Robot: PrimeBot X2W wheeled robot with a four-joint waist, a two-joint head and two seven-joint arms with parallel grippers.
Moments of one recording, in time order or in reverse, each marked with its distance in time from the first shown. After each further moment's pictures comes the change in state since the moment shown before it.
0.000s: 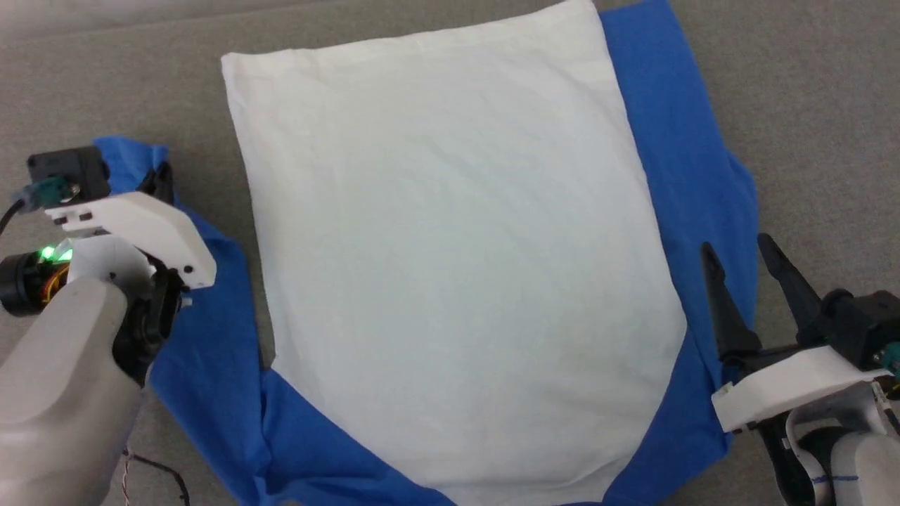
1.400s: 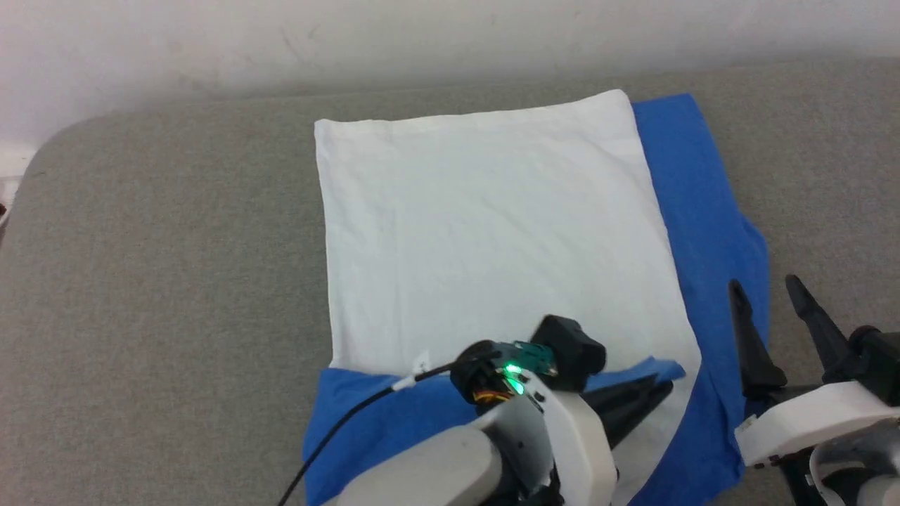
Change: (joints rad) left arm 0.112 -0.370 -0.528 -0.402 -0.009 -0.265 0.086; right arm 0.128 0.036 -0.078 -0.092 -0.010 0.000 0.076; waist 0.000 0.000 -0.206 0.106
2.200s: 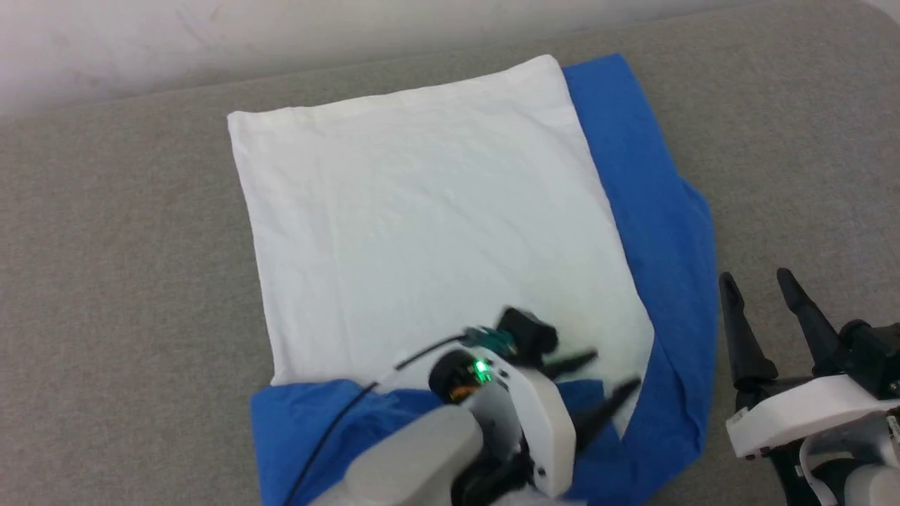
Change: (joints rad) left arm -0.040 -0.122 -0.054 0.475 -0.079 -0.150 -0.089; right arm -0.035 0.000 0.010 0.060 0.003 0.000 -0.051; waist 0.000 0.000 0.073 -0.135
